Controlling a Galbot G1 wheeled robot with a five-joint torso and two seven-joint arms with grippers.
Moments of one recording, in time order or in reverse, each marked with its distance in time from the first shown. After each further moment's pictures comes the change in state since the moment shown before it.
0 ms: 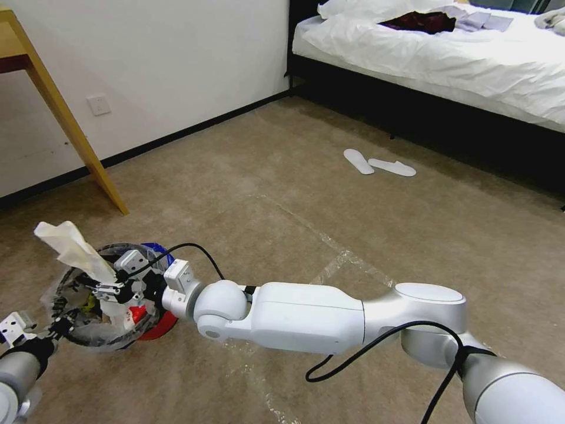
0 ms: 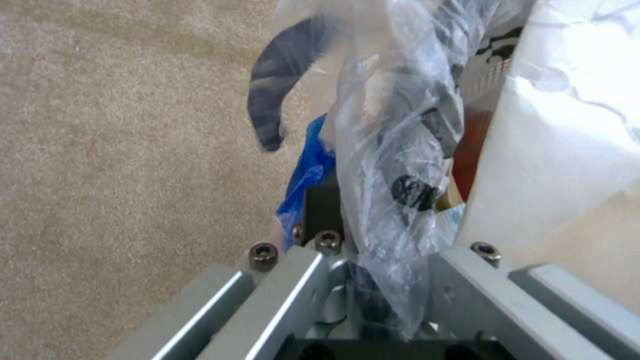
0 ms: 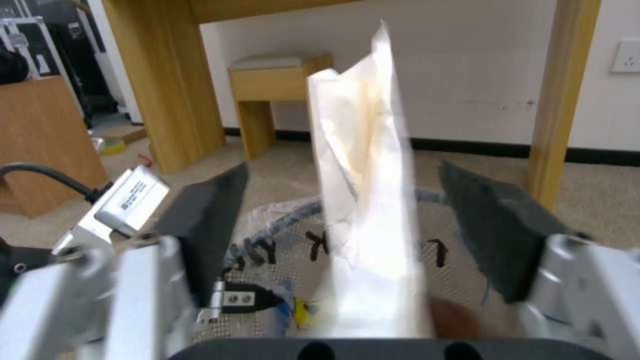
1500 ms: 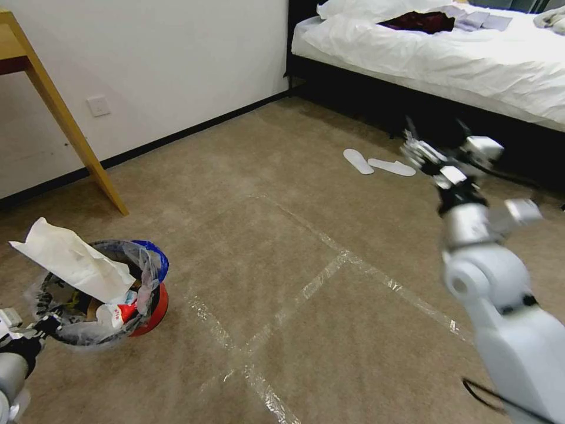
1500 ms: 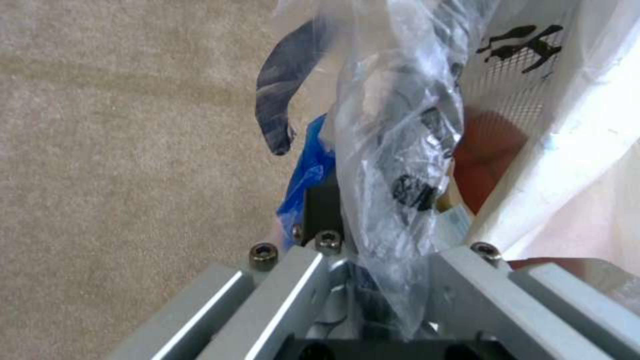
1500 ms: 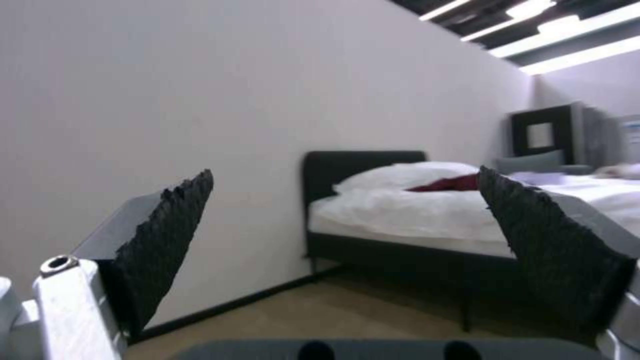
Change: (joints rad) left arm 0.018 -0.006 -0.034 -0.034 0.105 -0.014 0.049; right arm -1.052 -0.481 1.615 0.710 -0.454 -0.061 0.080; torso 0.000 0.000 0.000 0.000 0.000
